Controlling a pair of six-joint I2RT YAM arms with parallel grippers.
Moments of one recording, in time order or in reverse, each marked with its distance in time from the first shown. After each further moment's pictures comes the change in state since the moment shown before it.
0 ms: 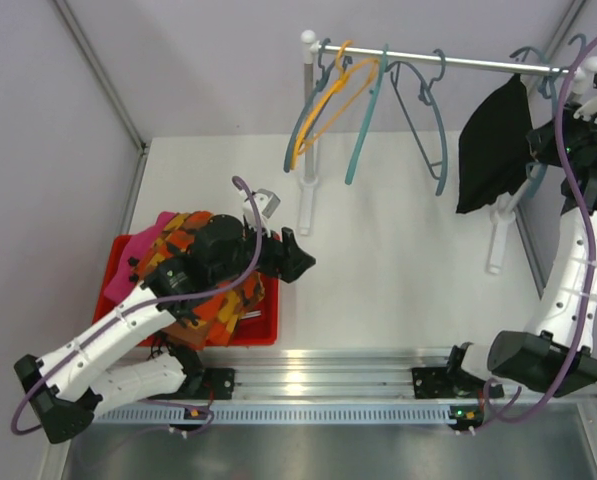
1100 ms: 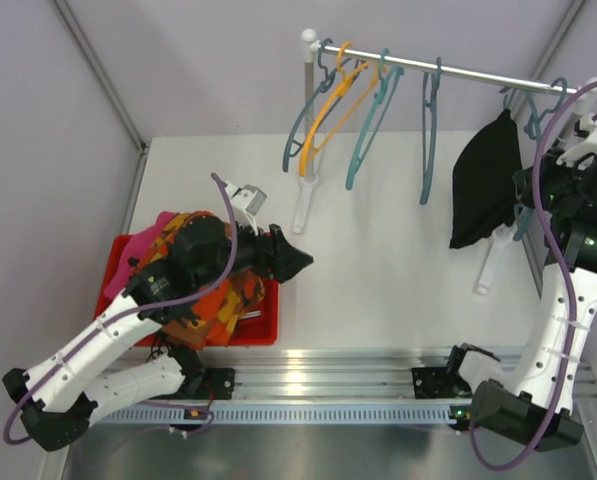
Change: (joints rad) left arm 0.000 -0.069 0.053 -0.024 0.061 -0.074; right arm 0.000 -0.291 -0.268 -0.060 0.013 -0.026
